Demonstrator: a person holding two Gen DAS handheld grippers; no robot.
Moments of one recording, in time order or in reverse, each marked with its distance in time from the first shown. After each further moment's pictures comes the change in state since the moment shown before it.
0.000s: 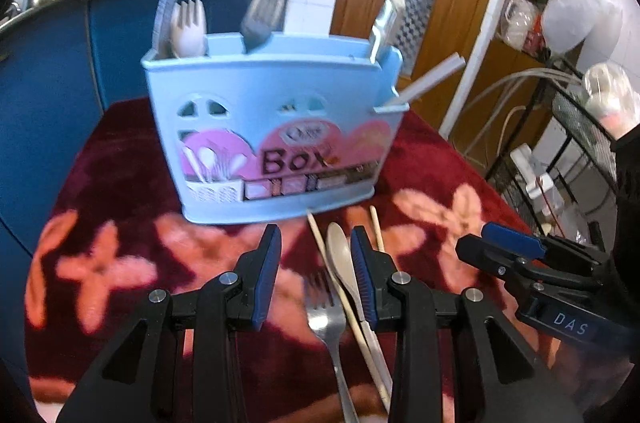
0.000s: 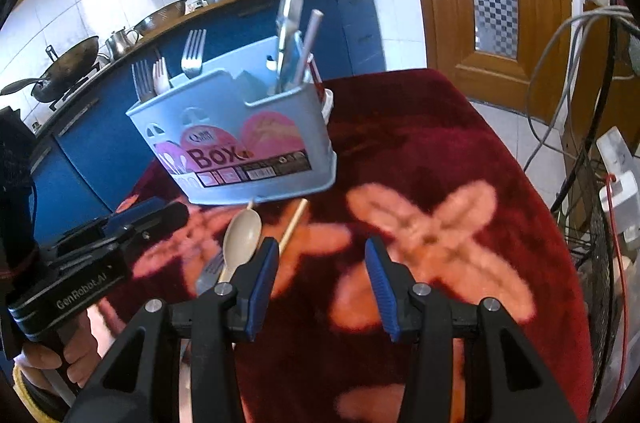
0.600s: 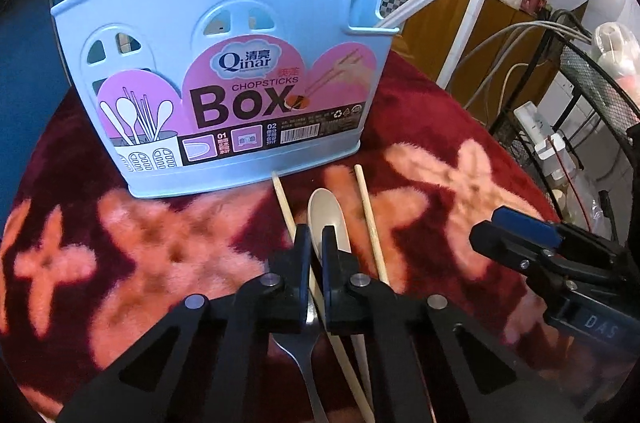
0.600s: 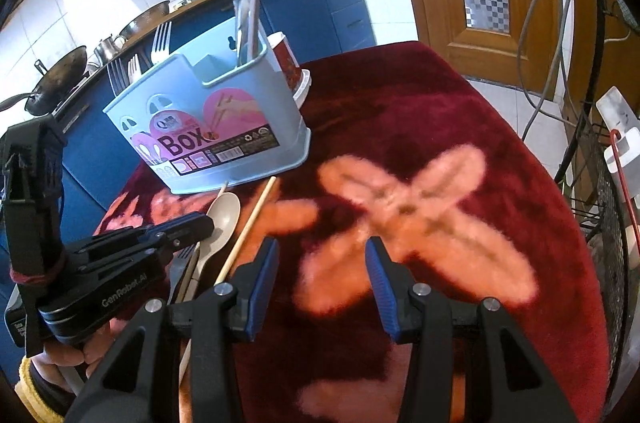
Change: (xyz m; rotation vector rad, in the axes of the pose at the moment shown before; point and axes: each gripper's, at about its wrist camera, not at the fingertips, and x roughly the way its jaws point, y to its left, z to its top) left arm 0.055 -0.022 -0.011 0.036 0.129 -0.025; right arm 0.011 -0.027 -0.014 0.067 0.034 0.022
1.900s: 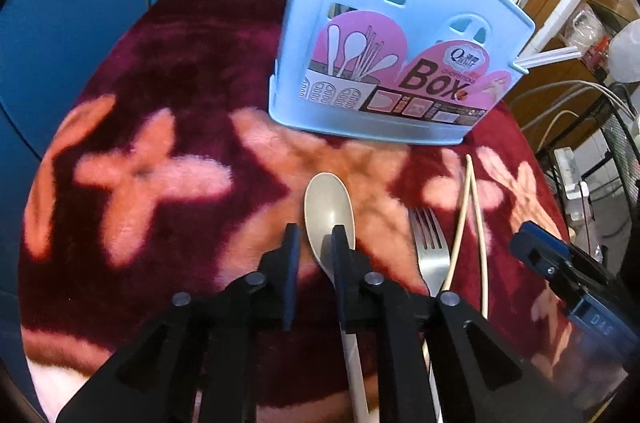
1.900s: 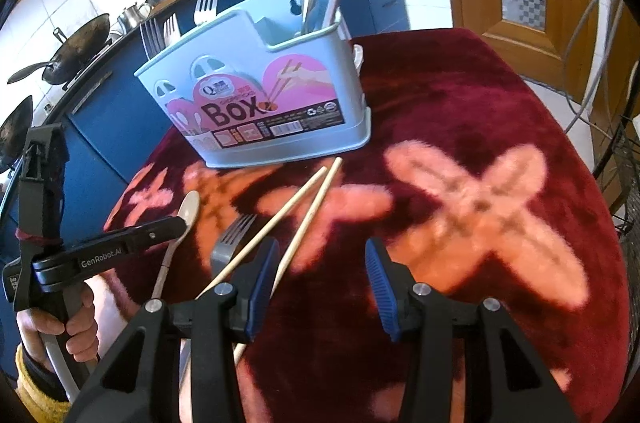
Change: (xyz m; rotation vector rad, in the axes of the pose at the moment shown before) left arm -0.028 0.094 -0.021 -0.270 0.120 0.065; right arm 0.019 0.044 0.006 -0.080 0.113 0.077
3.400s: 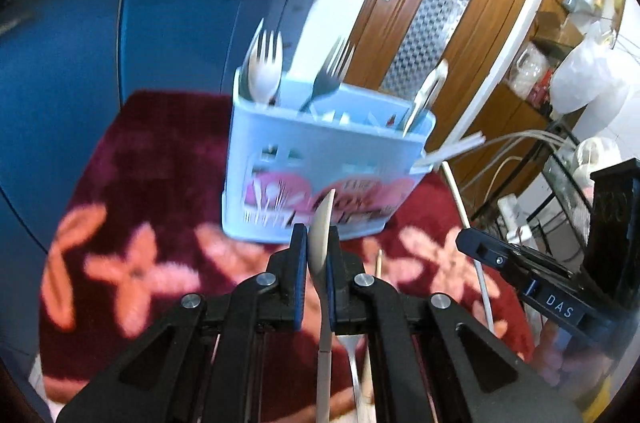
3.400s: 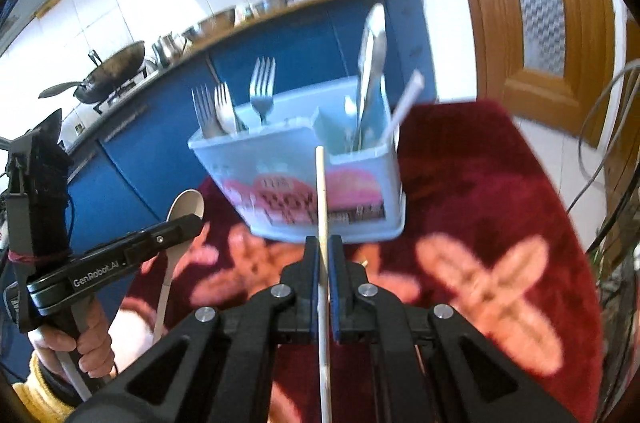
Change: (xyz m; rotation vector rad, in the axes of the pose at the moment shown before) left arm -0.079 -0.023 0.035 0.064 -0.290 -0.147; right arm -0.051 0.021 0.048 -0.077 -0.211 0.051
